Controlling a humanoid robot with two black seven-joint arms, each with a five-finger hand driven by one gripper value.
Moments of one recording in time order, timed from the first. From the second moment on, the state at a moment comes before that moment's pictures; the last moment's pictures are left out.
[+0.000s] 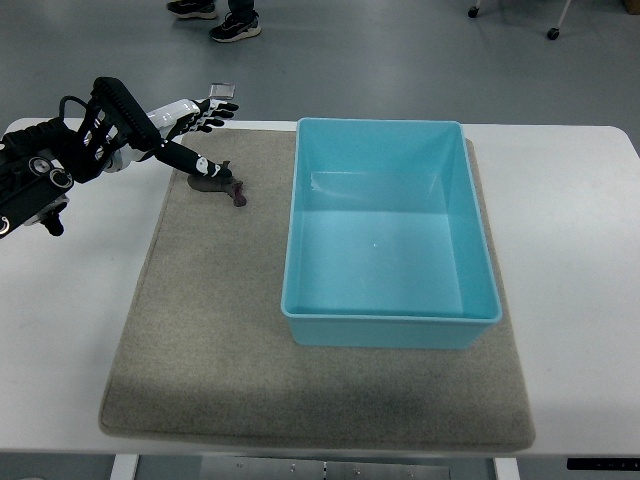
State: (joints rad) left arm -0.93 0.52 -0.48 -0.82 1.04 -0.21 -0.21; right arm 0.02 0.00 -0.01 0.12 -0.05 0.15 0.07
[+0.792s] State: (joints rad) left arm -0.94 0.52 -0.43 -0.82 1.24 -0.16 -0.14; right arm 0.02 0.00 -0.01 0.12 -0.05 0.15 0.07
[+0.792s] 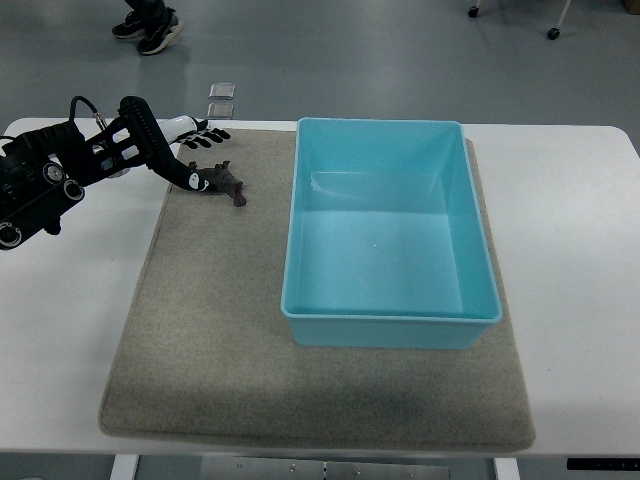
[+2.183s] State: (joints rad) left arm -0.93 0.51 -0.40 -0.82 1.28 -0.15 -0.14; right arm 0.02 0.00 -0.01 0.12 -0.05 0.15 0.07
